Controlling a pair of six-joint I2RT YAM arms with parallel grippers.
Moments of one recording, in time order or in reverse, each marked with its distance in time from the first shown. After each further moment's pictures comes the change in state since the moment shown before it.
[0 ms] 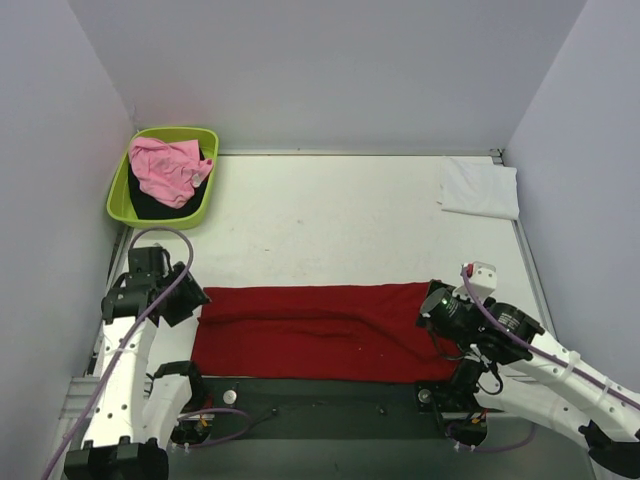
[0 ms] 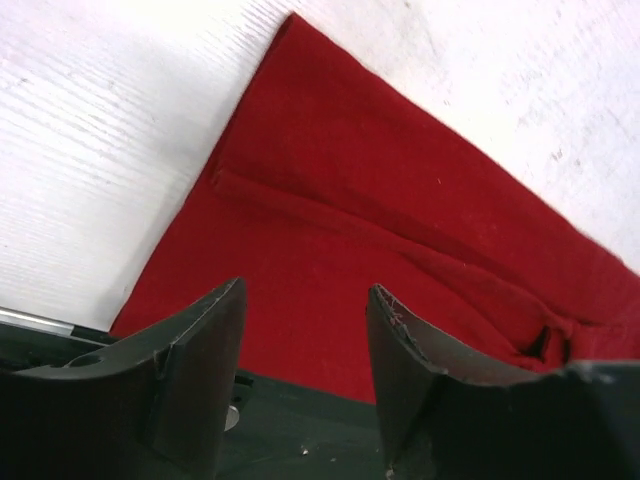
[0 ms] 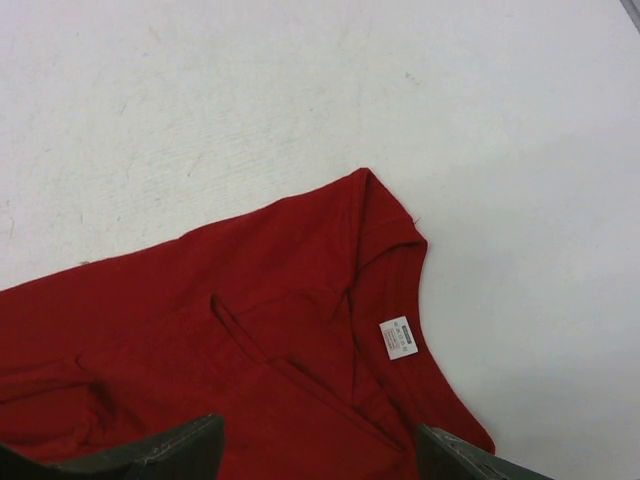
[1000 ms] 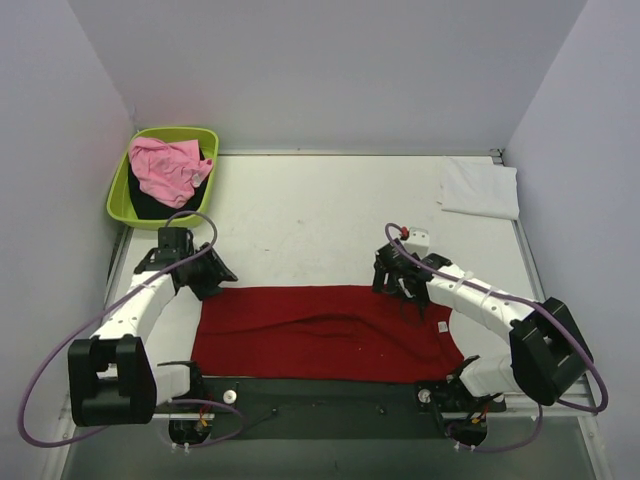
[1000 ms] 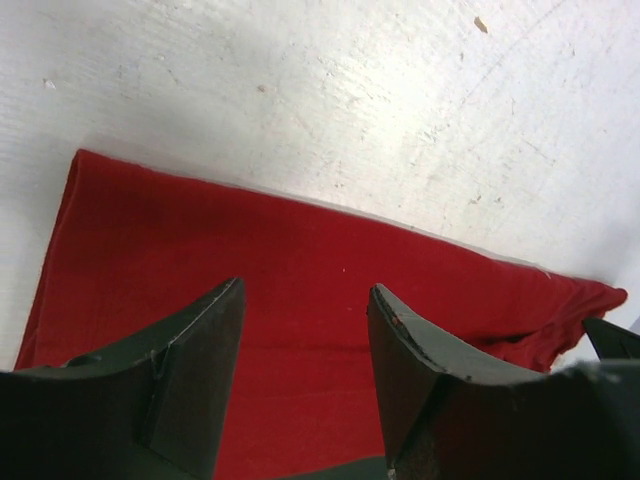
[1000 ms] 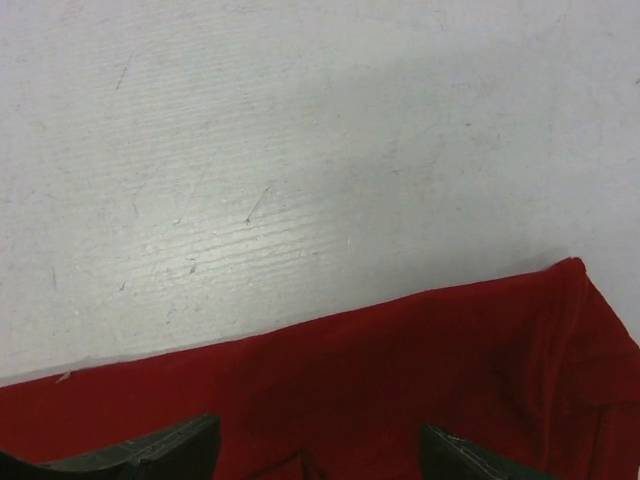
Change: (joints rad) left arm -0.064 0.381 -0.092 0.491 0.216 -0.069; right arm -0.299 0.661 0.002 0.674 -0.224 -0.363
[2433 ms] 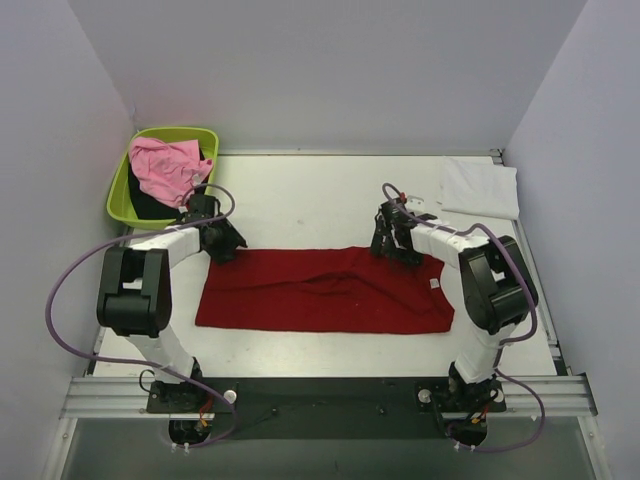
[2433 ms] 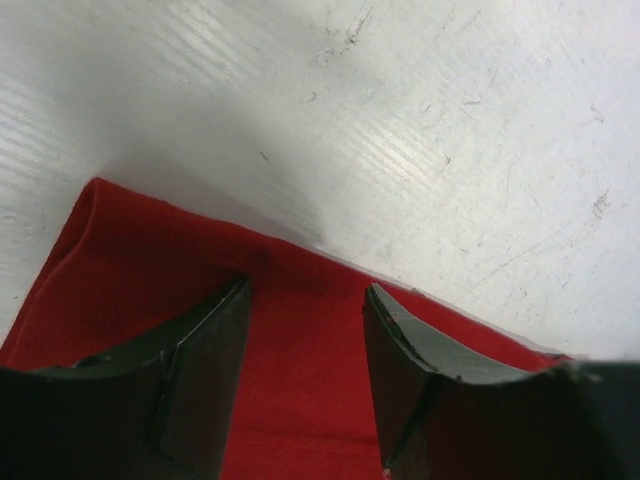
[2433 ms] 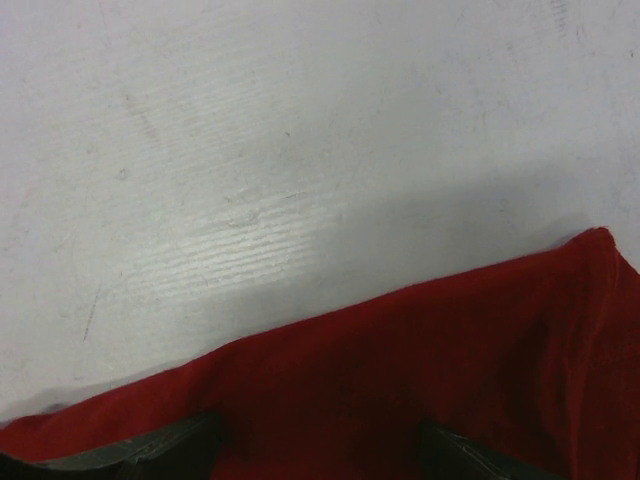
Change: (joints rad) left arm -0.107 0.534 0.302 0.253 -0.199 -0.158; right arm -0.250 0.449 0.294 0.178 -0.123 -0.132
